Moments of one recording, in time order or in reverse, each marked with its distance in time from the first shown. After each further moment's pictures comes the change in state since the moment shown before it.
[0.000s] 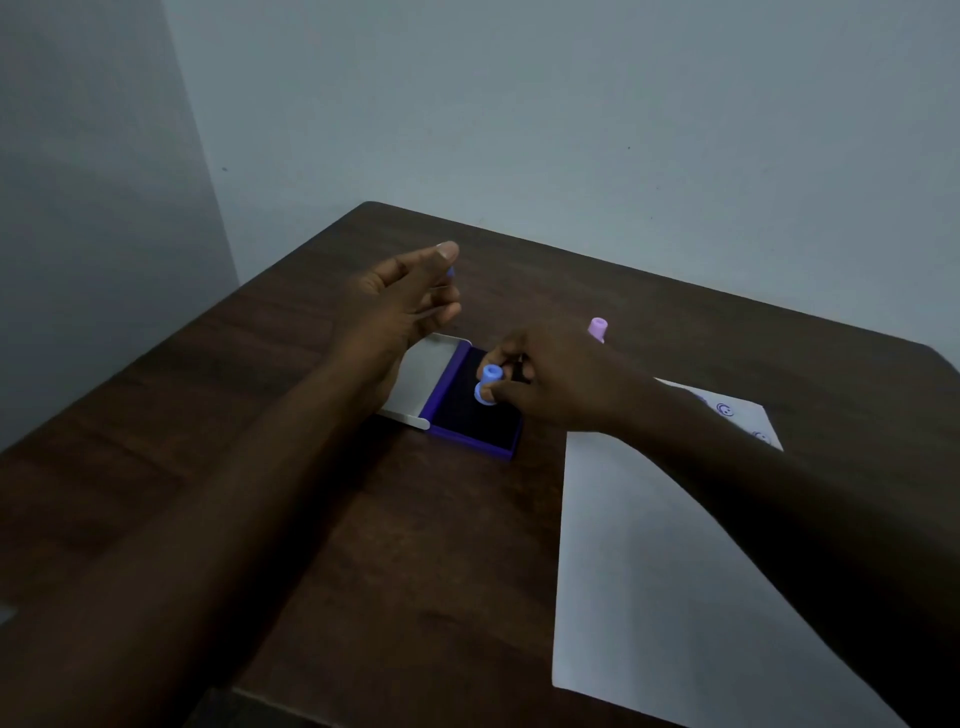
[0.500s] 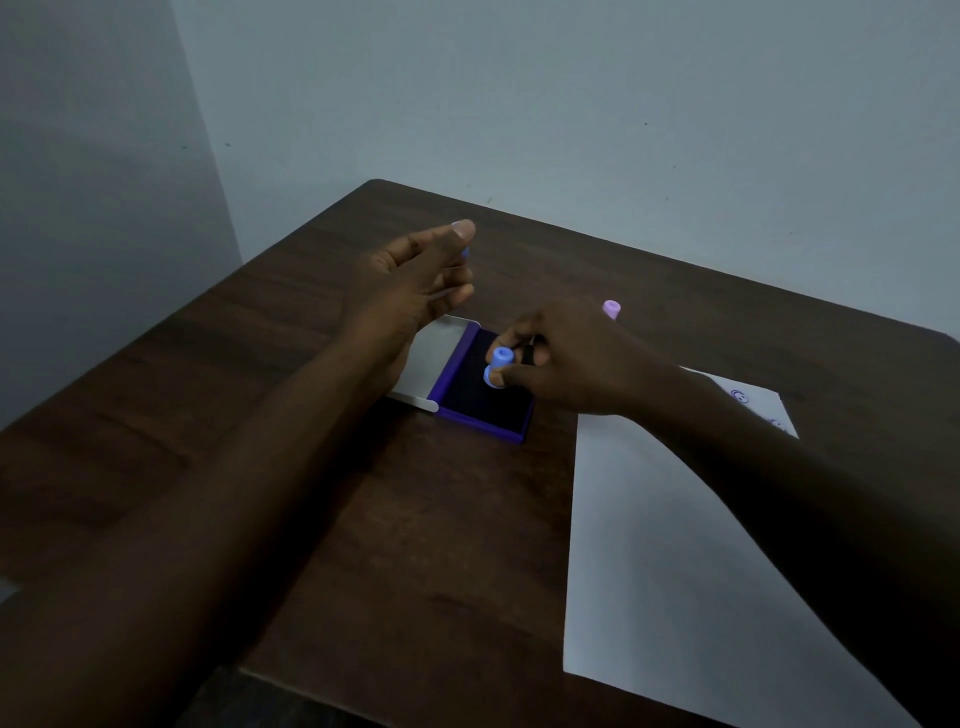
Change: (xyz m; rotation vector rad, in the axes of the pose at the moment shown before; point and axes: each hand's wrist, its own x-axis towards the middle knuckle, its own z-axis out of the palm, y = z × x) left_hand 0.000 -0.001 0.002 0.014 0.009 -0.010; right_hand 0.002 0.003 0.000 0.040 -0.008 -0.012
